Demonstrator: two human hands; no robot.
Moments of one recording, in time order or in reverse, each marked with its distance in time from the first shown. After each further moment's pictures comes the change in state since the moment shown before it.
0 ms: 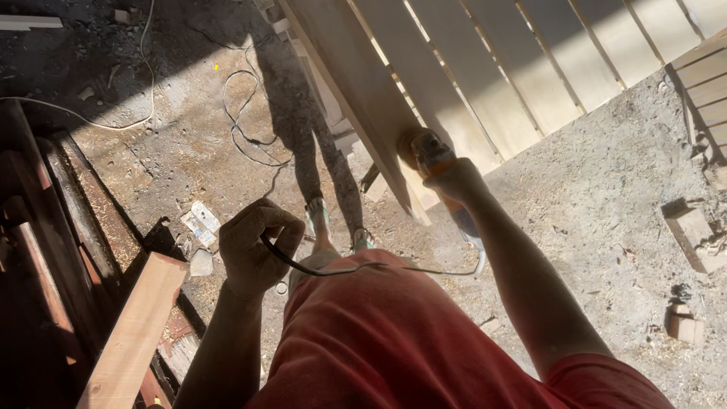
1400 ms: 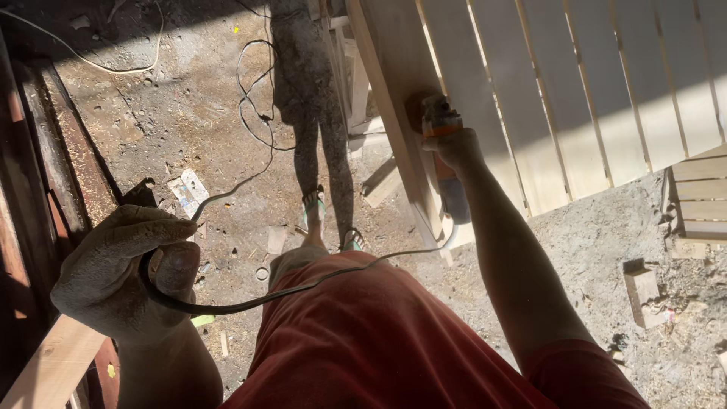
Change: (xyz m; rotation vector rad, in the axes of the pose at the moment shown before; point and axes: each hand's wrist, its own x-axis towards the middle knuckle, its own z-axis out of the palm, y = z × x) left_hand 0.019 -0.001 -0.138 0.039 0.378 -0.036; right_hand 0.071 -0.159 0.000 0.127 0.073 -0.065
